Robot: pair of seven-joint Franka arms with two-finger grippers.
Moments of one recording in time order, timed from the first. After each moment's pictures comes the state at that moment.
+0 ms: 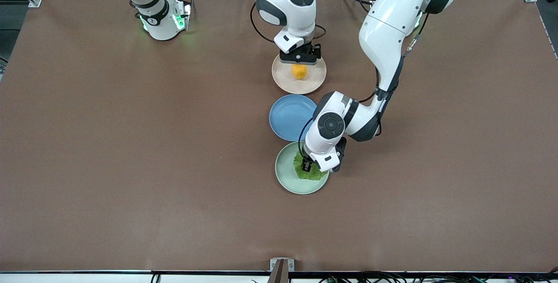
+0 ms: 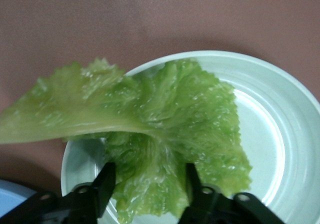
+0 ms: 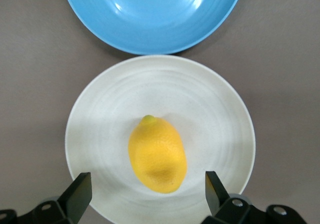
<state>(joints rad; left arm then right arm) -0.59 0.89 -0.01 -1.39 -0.12 2.36 -1.76 1.18 0.50 -0.04 -1.79 0.11 2.31 1.19</state>
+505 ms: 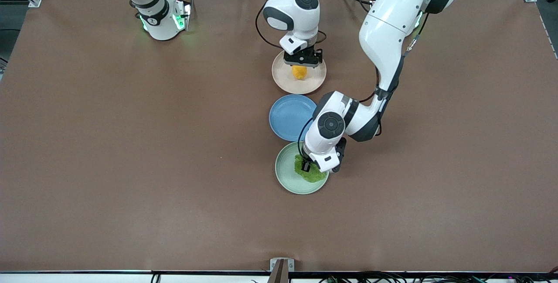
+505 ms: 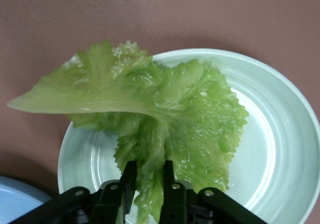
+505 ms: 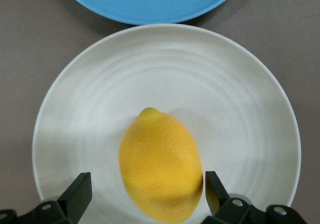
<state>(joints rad) -0.59 0.89 -0.01 -1.38 -0.12 2.36 -1.76 1.24 0.61 -0.05 -1.79 0.01 2.42 1.33</state>
